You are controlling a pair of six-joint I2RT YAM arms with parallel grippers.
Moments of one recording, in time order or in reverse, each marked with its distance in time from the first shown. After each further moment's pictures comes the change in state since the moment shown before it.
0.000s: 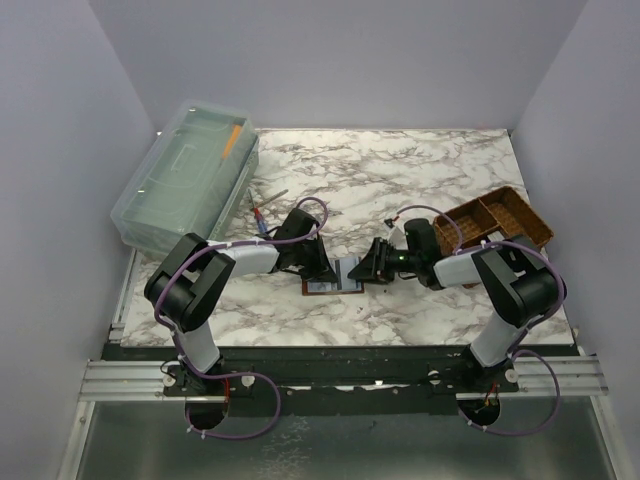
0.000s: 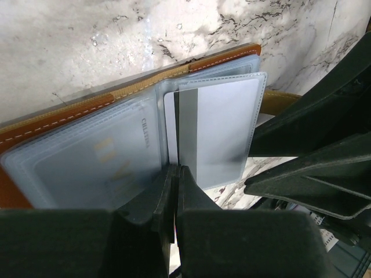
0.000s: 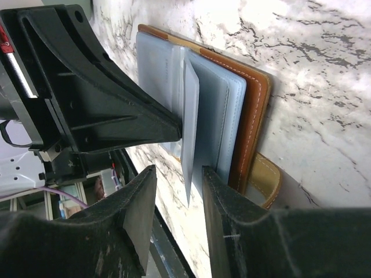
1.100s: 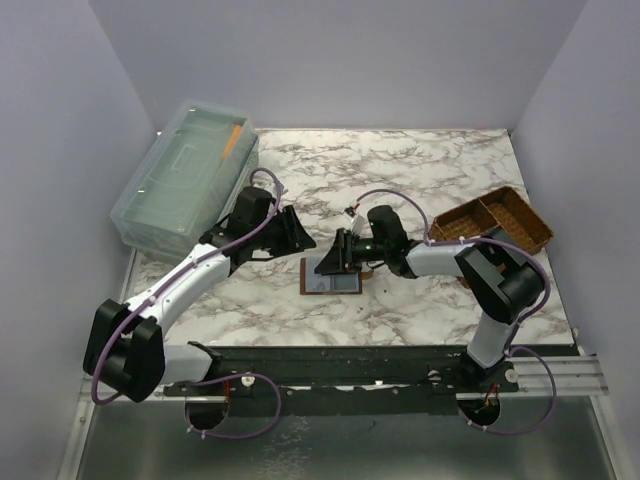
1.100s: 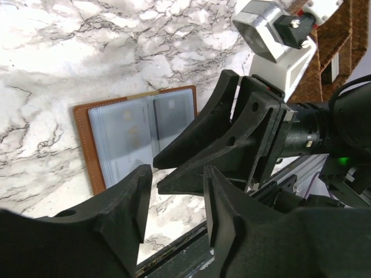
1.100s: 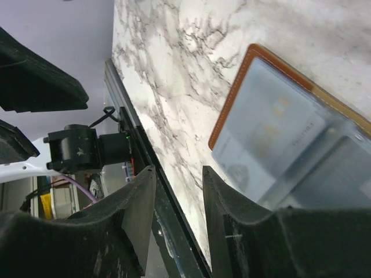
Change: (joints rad) left arm 0.150 -0.484 0.002 -0.234 -0.087 0.100; right arm 0.206 0.082 0.255 -0.049 0.019 0.021
